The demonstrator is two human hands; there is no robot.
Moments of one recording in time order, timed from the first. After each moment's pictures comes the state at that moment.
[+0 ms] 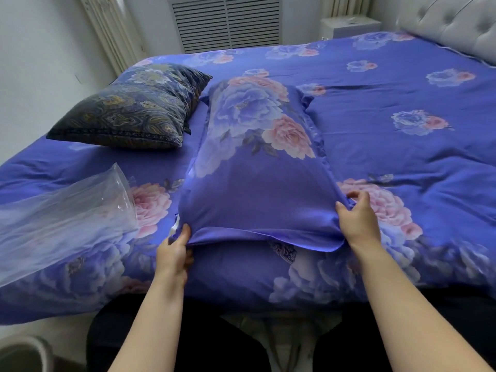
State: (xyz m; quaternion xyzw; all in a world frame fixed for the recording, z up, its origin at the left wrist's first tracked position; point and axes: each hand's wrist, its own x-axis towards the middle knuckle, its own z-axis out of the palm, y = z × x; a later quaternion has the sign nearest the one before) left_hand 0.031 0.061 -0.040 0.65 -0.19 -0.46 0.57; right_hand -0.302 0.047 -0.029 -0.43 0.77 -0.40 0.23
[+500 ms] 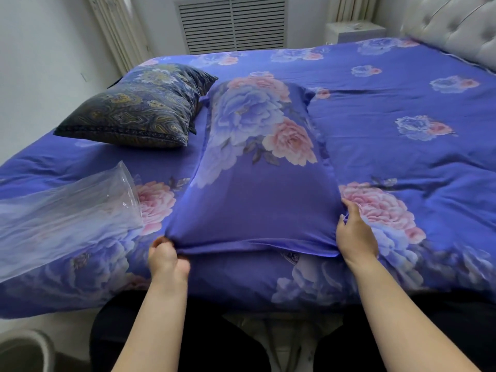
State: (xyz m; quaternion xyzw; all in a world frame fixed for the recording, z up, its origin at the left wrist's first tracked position) left_hand 0.049 0.052 -0.041 0.55 0.01 -0.45 0.70; right_hand -0.289 0.060 -0.046 -0.48 0.81 -0.28 0.18
